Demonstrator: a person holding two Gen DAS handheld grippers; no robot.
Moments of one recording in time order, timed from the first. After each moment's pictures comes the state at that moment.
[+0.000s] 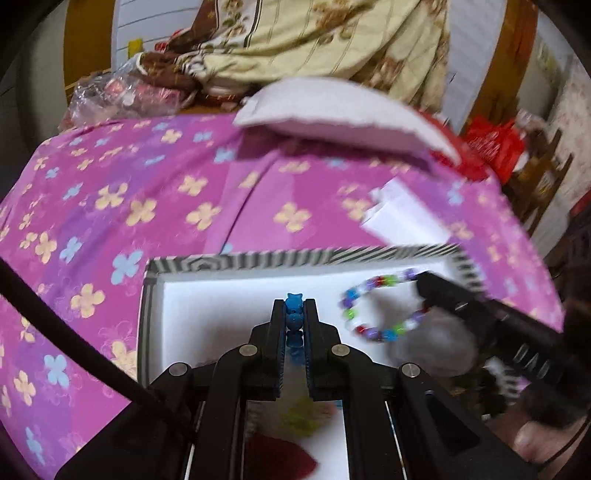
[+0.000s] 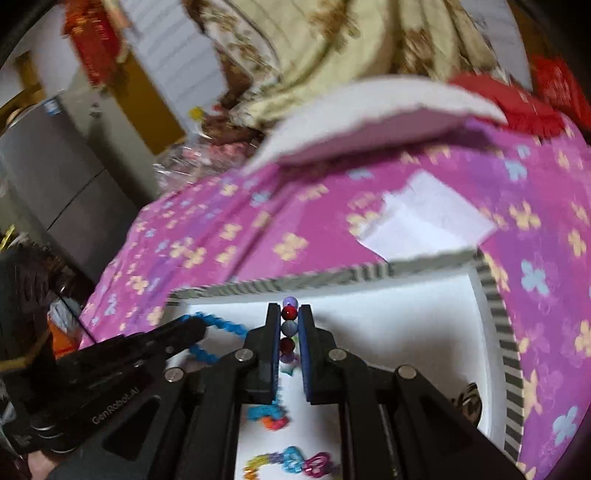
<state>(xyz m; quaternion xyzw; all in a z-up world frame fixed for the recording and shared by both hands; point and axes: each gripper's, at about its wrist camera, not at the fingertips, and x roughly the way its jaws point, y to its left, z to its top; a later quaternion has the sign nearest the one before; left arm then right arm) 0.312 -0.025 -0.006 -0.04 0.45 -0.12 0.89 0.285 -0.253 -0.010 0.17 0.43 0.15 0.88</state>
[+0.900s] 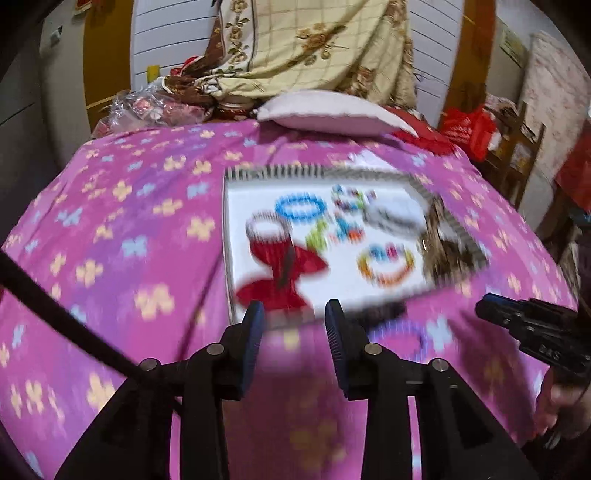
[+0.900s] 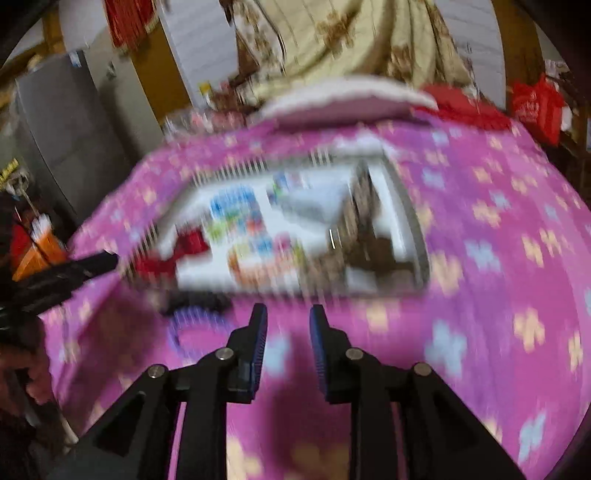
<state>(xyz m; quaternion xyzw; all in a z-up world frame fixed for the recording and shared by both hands) 0.107 0.031 0.005 0.00 0.40 -0.14 0.91 0.057 -0.274 -0.013 0.06 0.45 0.14 0.88</state>
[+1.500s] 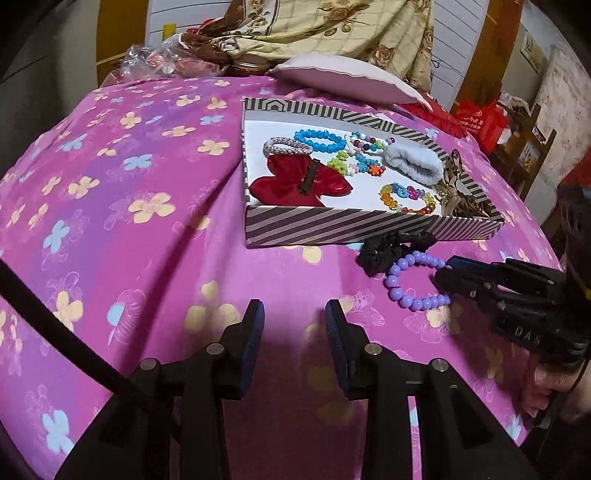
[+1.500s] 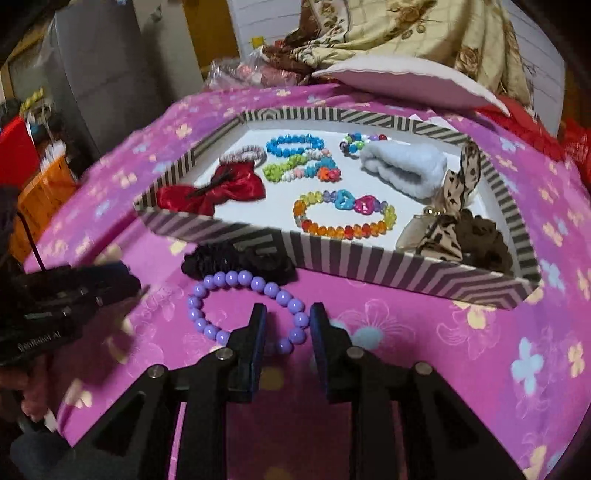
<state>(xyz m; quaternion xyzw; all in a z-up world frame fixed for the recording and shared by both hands) 0.091 0.049 -0.047 -0.05 0.45 -0.13 0.88 0.072 -0.199 -0.036 -0.06 0.46 0.20 0.86</state>
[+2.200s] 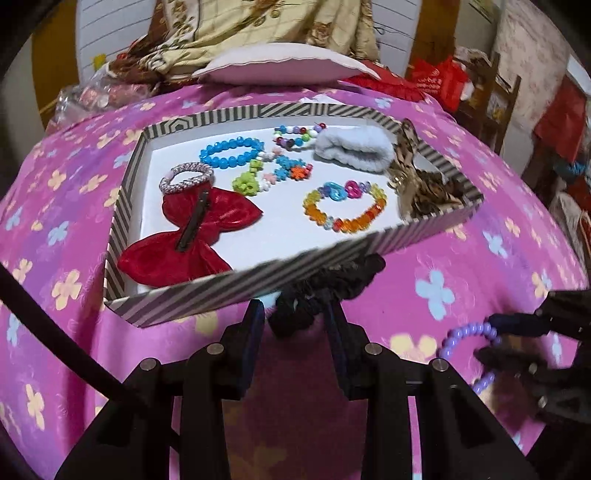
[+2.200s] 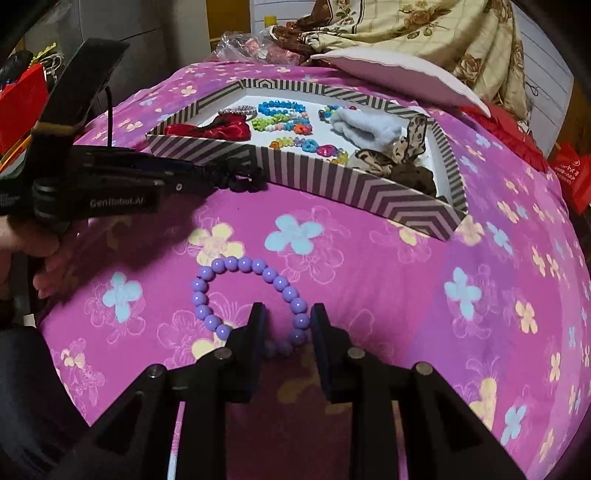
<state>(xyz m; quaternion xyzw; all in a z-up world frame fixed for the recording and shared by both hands) 0.130 -0.026 -0.045 0.03 0.45 -0.20 0.87 0.012 -0.250 -0.031 -0.10 0.47 0.19 0.86</state>
